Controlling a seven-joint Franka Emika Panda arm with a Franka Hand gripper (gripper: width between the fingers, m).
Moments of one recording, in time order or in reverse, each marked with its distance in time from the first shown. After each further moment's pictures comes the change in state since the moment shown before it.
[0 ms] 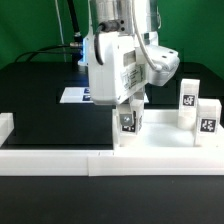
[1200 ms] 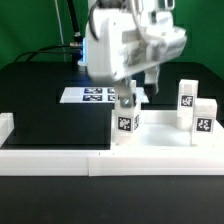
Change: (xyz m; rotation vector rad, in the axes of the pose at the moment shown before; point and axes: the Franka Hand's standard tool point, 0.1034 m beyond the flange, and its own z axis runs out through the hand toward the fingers) arm -0.020 0.007 -0.045 0.013 -0.036 0.140
